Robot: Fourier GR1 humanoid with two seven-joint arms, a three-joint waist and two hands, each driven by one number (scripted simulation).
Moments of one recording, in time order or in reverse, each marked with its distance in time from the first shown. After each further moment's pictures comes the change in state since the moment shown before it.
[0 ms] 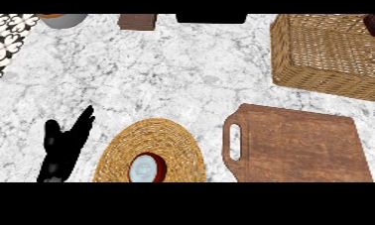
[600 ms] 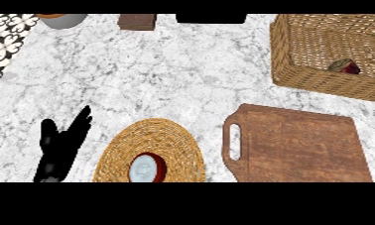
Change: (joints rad) left arm 0.000 0.005 0.017 -0.005 0.003 -0.009 0.016; right arm 0.001 -0.121 0.017 0.176 0.022 -0.015 -0.185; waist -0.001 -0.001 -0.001
